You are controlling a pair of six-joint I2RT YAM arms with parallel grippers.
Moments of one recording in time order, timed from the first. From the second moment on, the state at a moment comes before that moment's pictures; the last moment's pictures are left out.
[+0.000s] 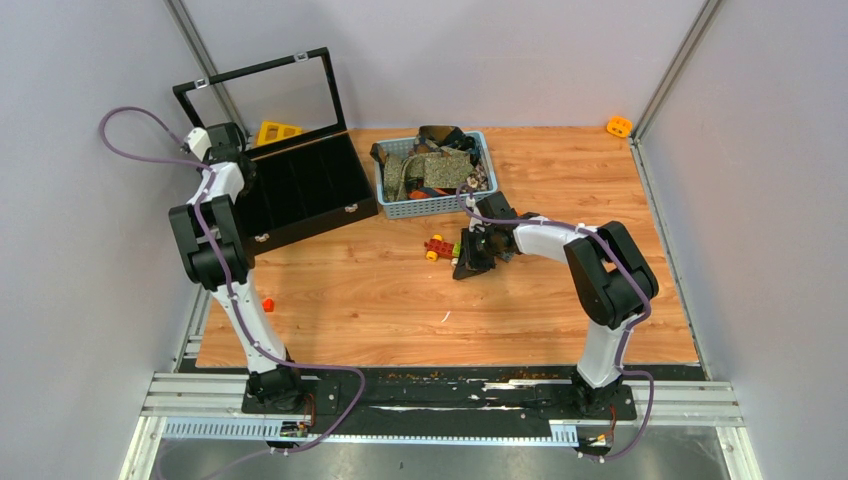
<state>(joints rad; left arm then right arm) 0.30 2.11 1.65 -0.26 -0.35 -0.66 0.50 1.86 1.07 -0.30 -0.46 0.46</state>
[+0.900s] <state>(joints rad) 0.30 1.88 1.43 -0.31 -0.29 -0.74 0.50 1.86 1.07 -0.30 -0.46 0.46</state>
